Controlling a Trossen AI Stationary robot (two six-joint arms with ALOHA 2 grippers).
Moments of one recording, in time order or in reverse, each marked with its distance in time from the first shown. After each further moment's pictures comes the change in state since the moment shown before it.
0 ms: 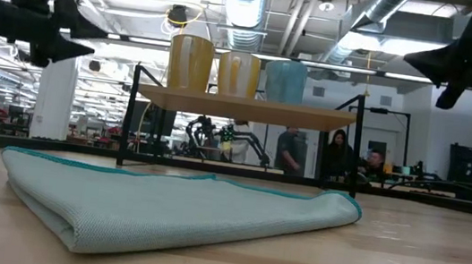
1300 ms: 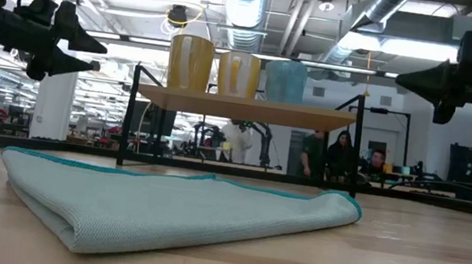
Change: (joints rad) left arm 0.000 0.002 0.004 -0.159 0.020 -0.030; right arm 0.001 0.000 0.000 -0.198 -0.110 -0.099
